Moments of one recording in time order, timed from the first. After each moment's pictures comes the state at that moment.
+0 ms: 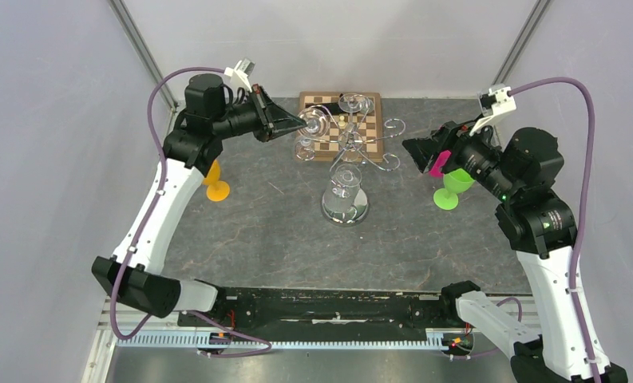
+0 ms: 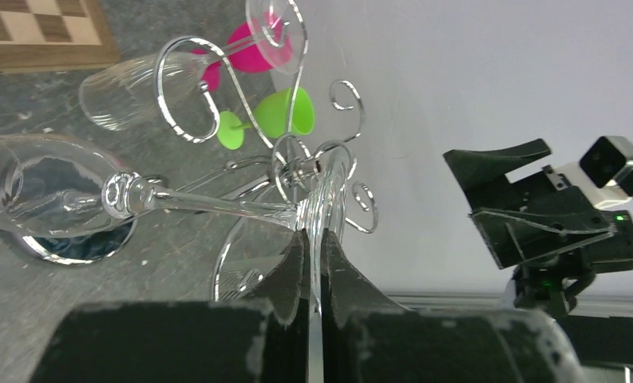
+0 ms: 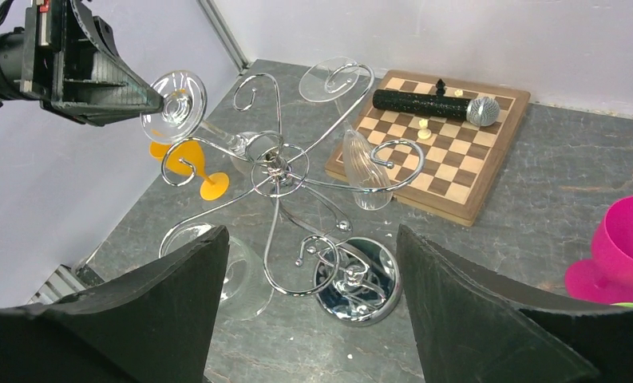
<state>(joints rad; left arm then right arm) -0.31 1.37 1.54 -0.43 0.71 -0.91 0.25 0.89 1.40 -0.59 -0.32 0.27</state>
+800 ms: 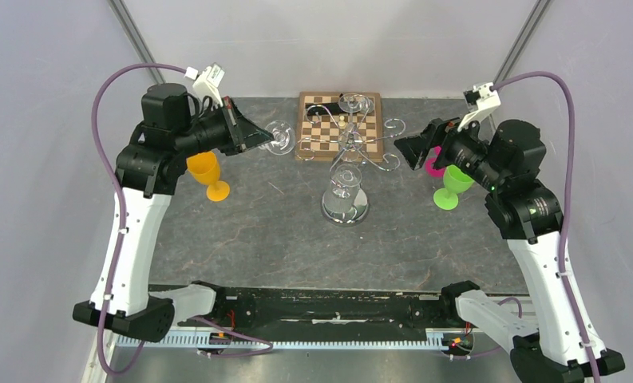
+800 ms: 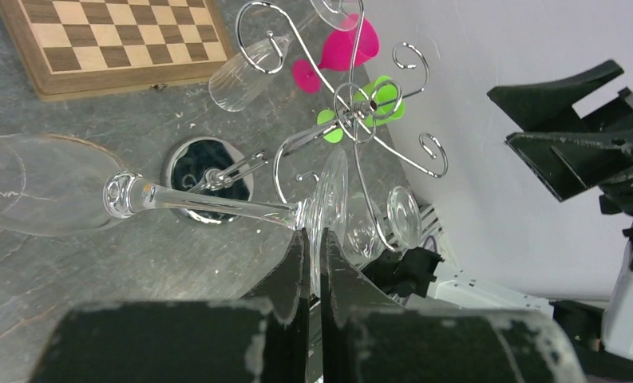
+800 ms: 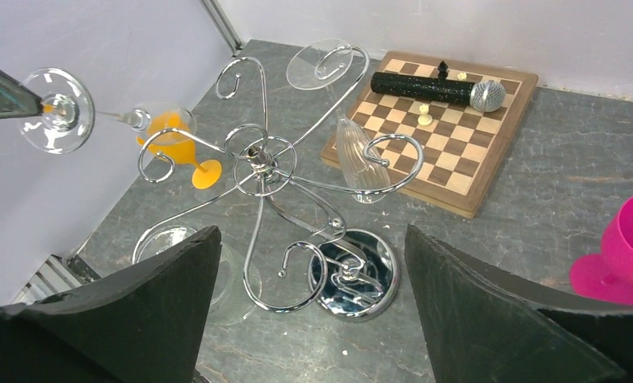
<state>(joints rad) -0.25 1.21 1.69 -0.85 0.55 -0.55 0.26 0.94 1.36 -0.55 -0.32 0.26</state>
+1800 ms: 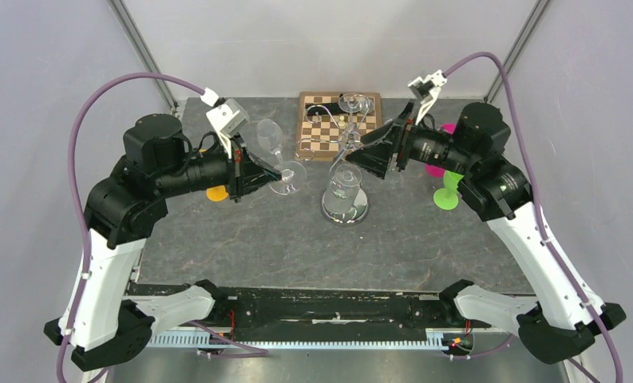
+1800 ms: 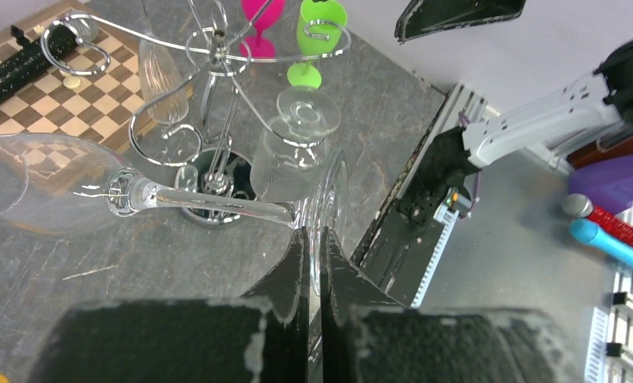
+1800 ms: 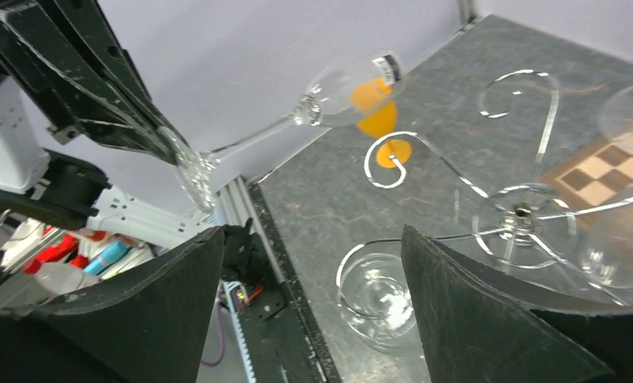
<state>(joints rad) -0.56 1.08 1.81 -1.02 0.51 -0.10 0.48 1.08 1.44 -0.38 -0.62 0.41</state>
